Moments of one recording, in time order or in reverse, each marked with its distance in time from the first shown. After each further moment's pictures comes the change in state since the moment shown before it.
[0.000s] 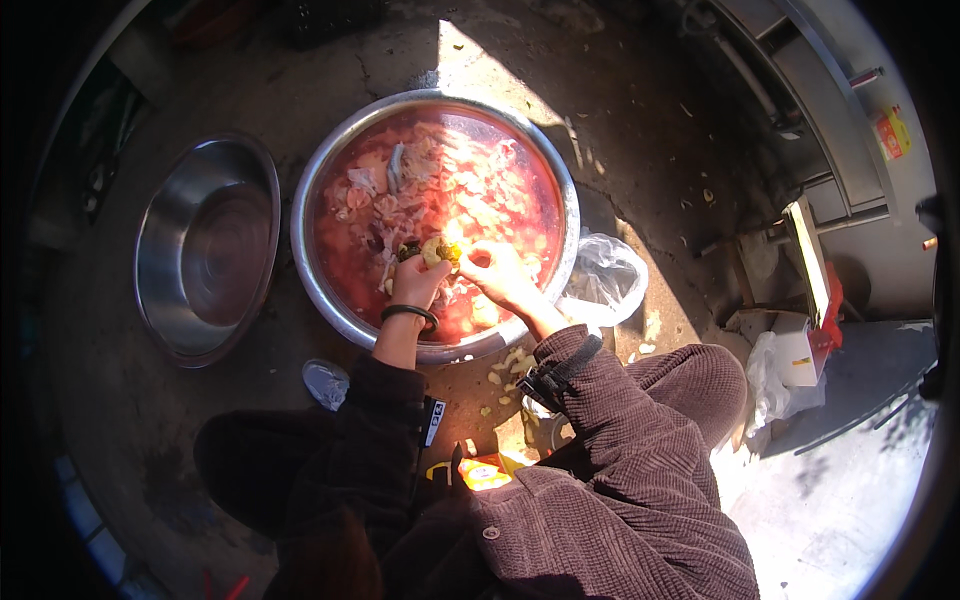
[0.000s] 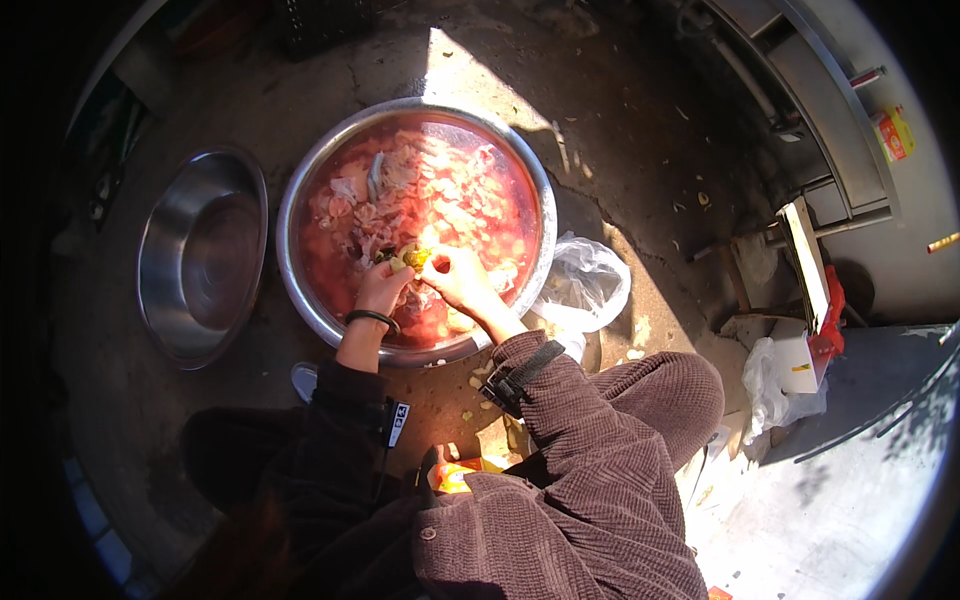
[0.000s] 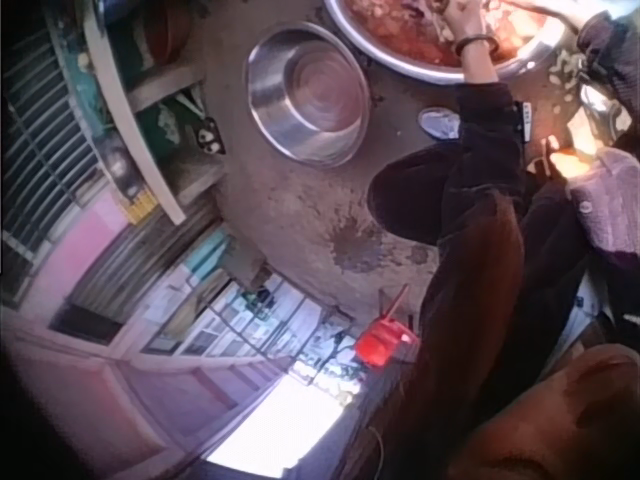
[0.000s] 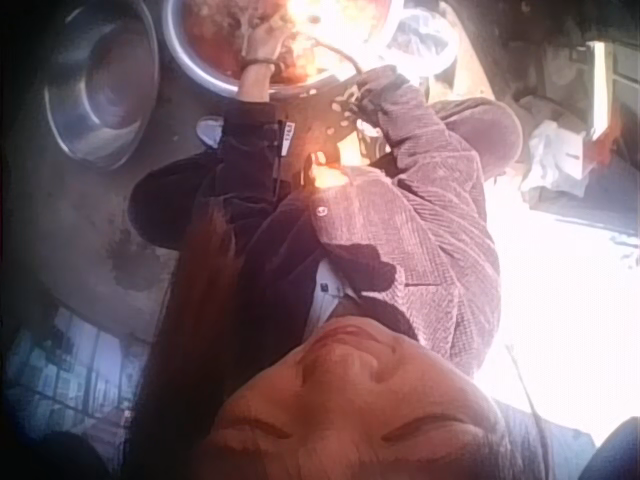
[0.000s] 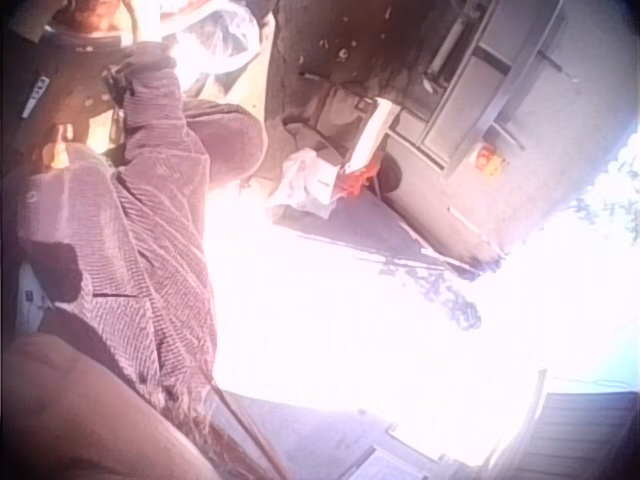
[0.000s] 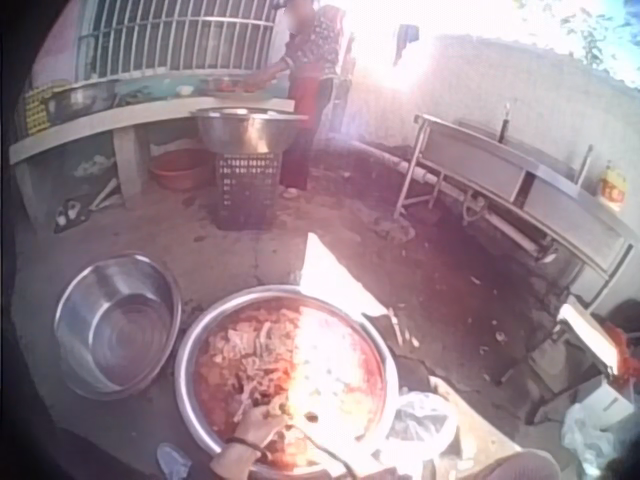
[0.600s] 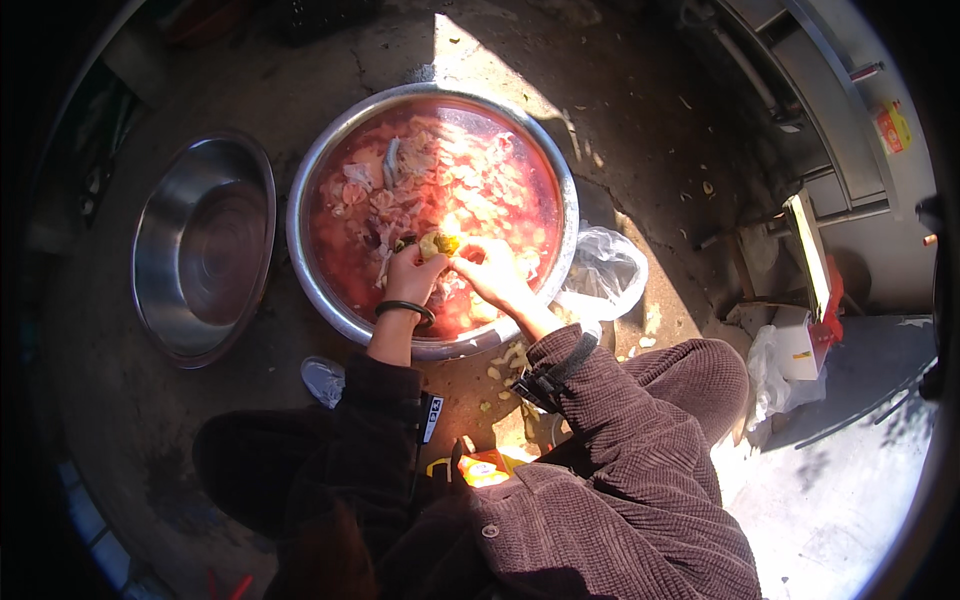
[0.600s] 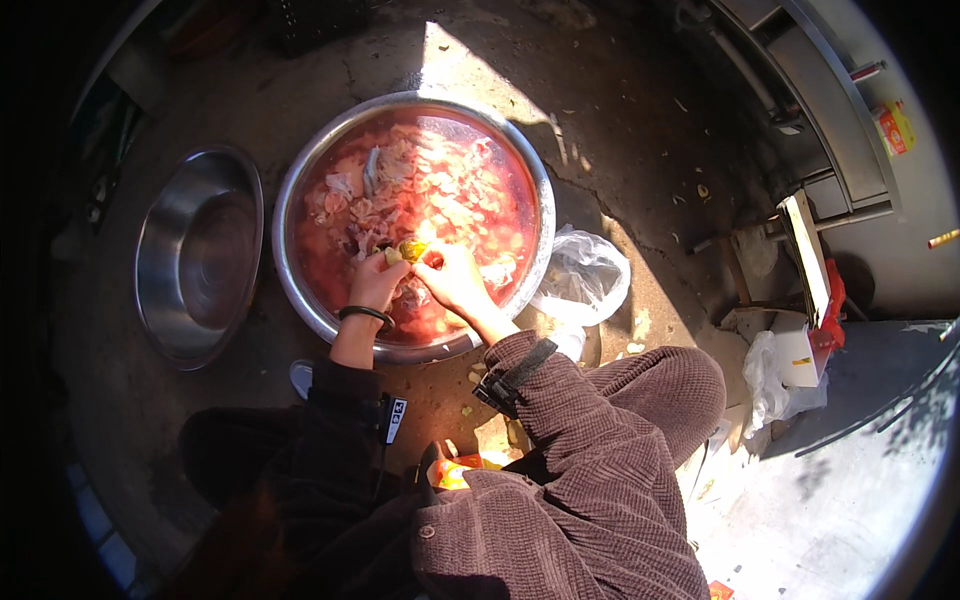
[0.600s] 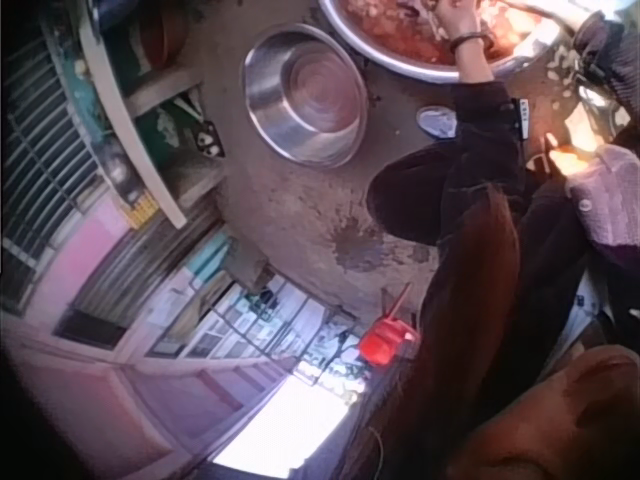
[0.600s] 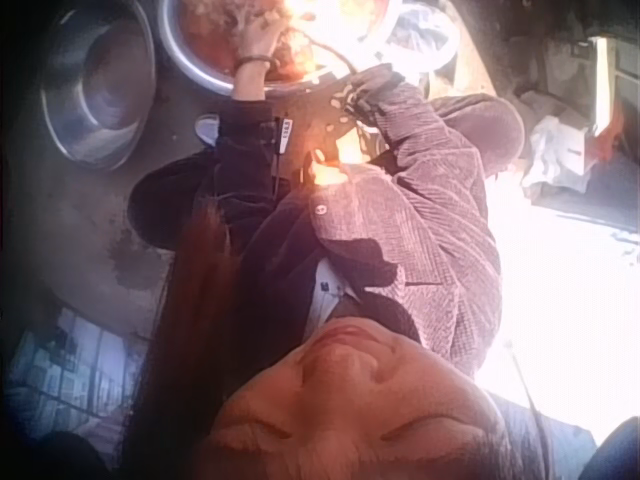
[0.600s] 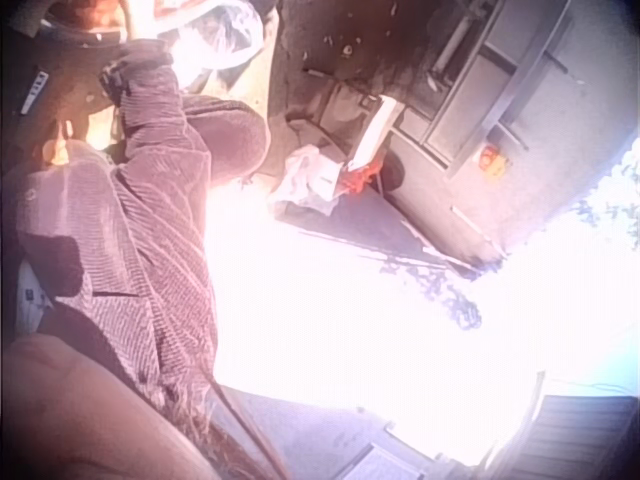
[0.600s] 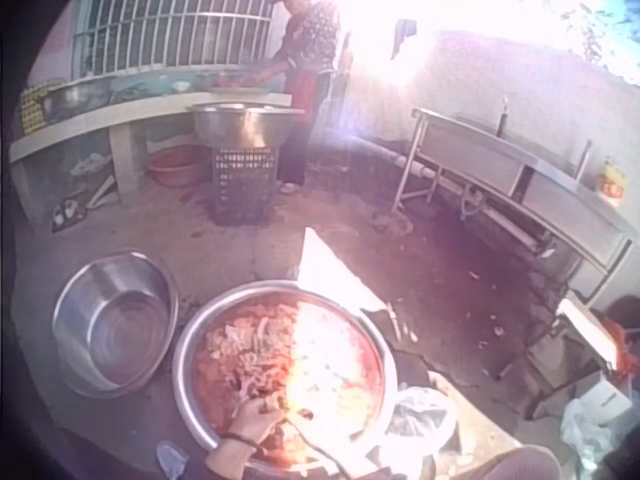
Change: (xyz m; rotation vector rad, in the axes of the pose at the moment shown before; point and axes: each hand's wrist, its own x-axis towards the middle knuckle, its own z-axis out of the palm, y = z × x) left_hand 0.002 0.004 -0.002 0.043 0.031 0.093; right_hand -0.001 0.003 0.011 0.011 0.061 -0.029
